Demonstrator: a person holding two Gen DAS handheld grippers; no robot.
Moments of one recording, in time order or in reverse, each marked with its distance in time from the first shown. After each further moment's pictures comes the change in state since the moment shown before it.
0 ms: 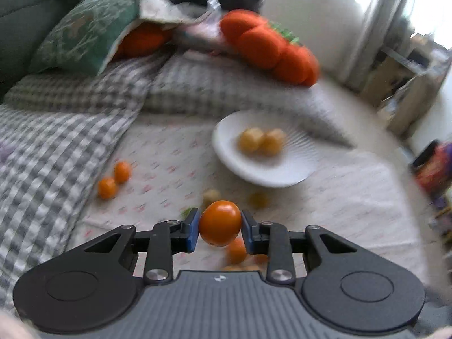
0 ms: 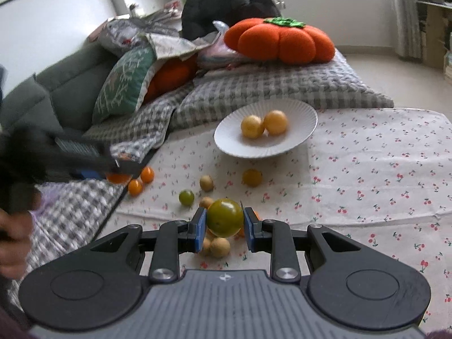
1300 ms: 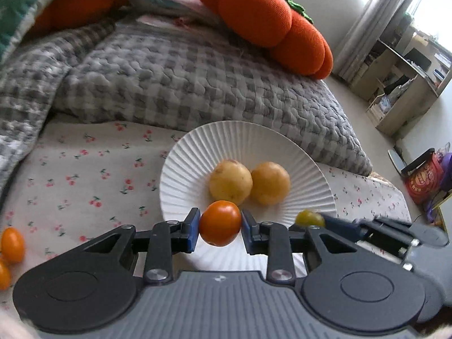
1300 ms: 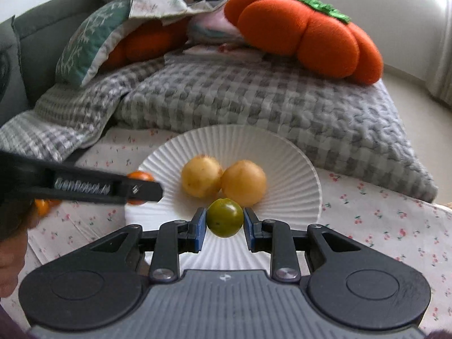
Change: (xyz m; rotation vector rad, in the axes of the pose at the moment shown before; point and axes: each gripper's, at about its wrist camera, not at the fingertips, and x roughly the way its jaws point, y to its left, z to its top) left arm 0.204 -0.005 0.076 -0.040 0.114 -0.102; right arm 0.183 -0.055 0.108 -0.307 0.166 -0.043
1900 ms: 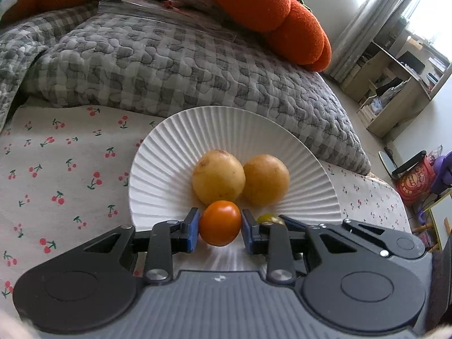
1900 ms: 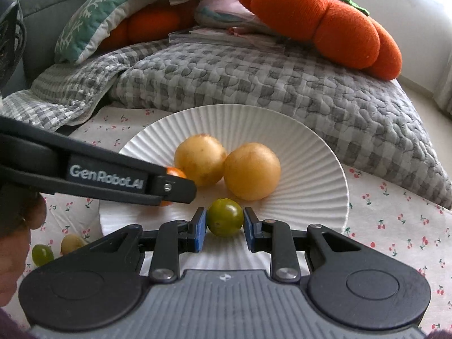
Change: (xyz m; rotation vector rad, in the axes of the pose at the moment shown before) left arm 0.038 -0.002 -0.003 -0.016 0.007 -0.055; right arm 0.034 0.002 -0.009 -0.053 -0.007 -0.006
